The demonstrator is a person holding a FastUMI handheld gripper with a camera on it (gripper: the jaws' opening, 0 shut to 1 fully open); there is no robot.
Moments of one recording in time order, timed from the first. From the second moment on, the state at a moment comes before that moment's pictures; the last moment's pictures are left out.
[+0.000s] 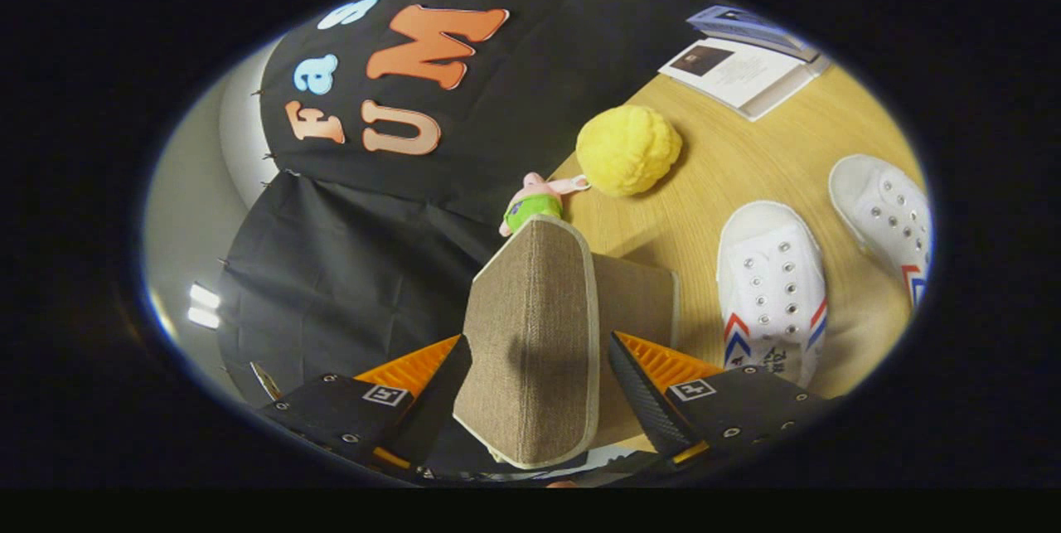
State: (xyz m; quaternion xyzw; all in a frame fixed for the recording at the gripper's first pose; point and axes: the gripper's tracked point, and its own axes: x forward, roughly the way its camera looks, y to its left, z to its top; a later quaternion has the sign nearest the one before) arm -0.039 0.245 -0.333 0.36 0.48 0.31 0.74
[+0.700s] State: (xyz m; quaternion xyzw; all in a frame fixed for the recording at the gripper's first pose) arm -0.042 0.248 -0.313 0.45 0.47 0.32 0.69
